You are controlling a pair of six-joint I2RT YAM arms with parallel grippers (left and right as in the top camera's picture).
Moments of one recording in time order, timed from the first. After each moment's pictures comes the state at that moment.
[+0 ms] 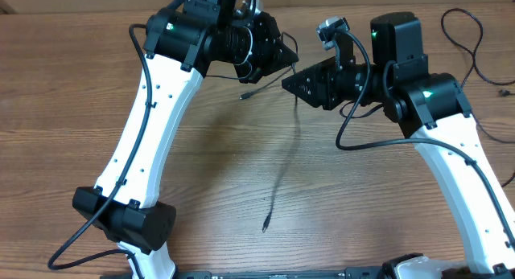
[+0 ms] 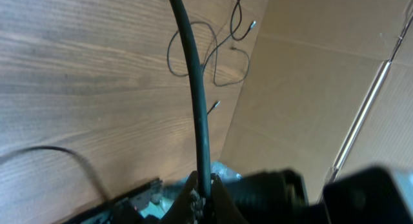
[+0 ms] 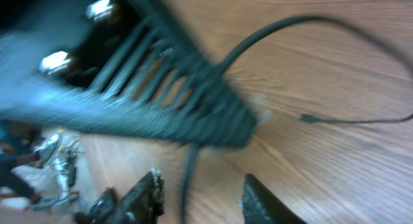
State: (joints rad) left arm -0.39 1.91 2.20 -1.17 0.72 -1.01; right arm 0.29 1.49 1.53 -0.77 -0.72 0.11
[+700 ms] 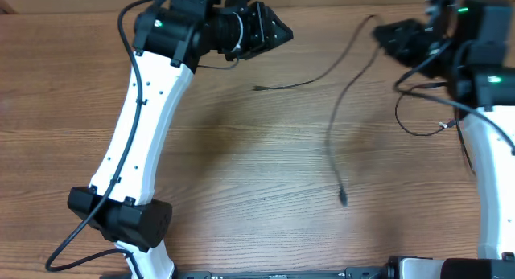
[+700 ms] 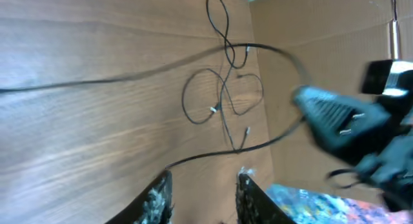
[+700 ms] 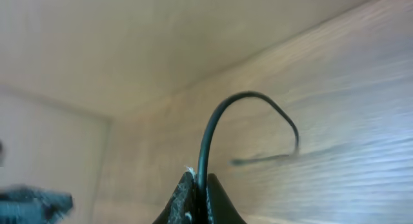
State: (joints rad) left arm -0.33 1.91 2.20 -1.05 0.67 -0.61; right arm -0.08 1.50 1.59 -0.68 -0.56 0.53
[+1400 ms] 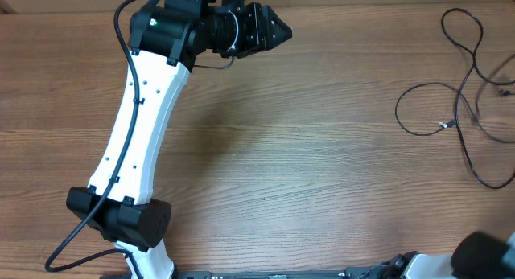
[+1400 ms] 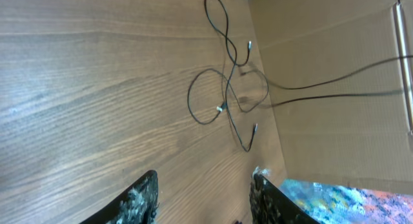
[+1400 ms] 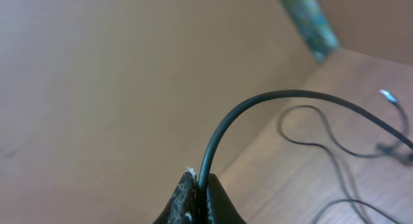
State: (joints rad) left arm -0.33 1.91 2.20 -1.06 0.68 -0.52; right arm -0.68 1.60 1.96 -0.75 -0.43 0.64
